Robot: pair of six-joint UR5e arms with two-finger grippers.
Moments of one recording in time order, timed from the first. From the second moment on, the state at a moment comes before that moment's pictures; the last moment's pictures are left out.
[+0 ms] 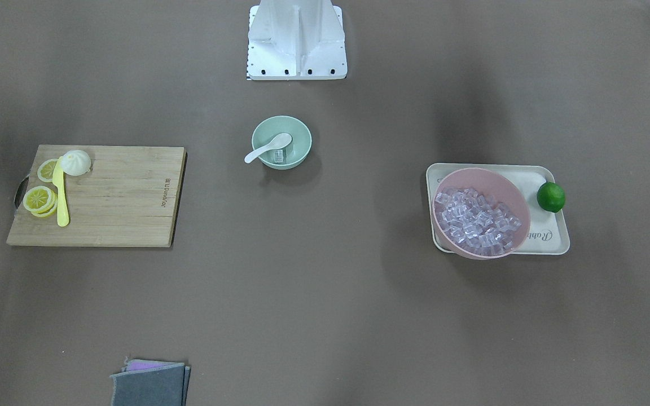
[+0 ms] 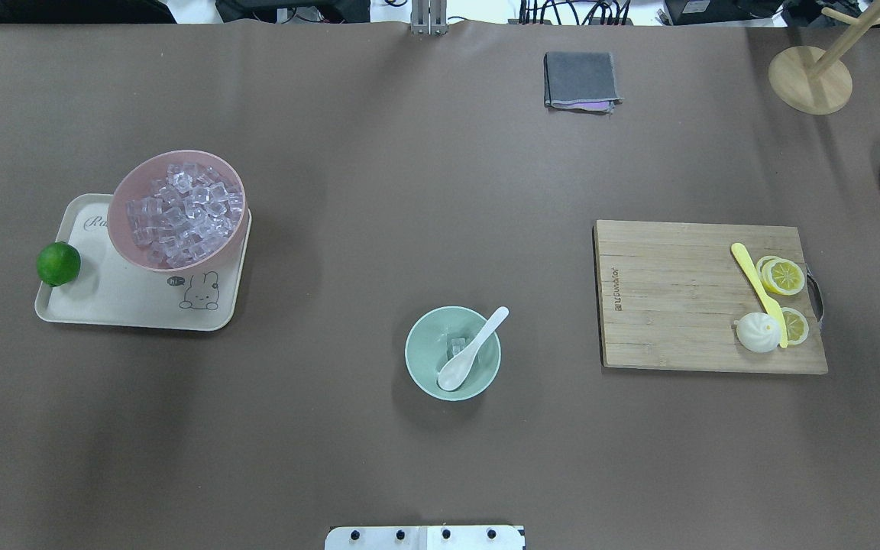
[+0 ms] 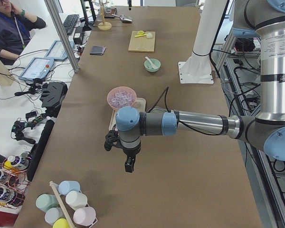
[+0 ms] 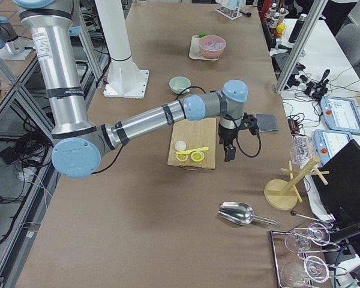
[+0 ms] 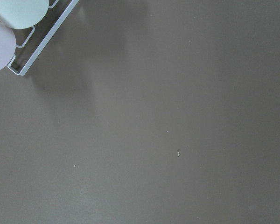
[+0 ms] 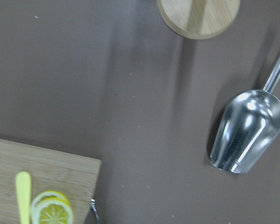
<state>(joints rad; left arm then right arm) -1.61 -1.45 -1.79 -1.42 -2.28 0.21 1.37 -1.44 1.74 -1.66 2.21 0.12</state>
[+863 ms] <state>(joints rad) -1.61 -1.45 -1.78 -1.43 -2.29 0.20 1.54 -1.68 1.55 -1.21 2.36 0.09</state>
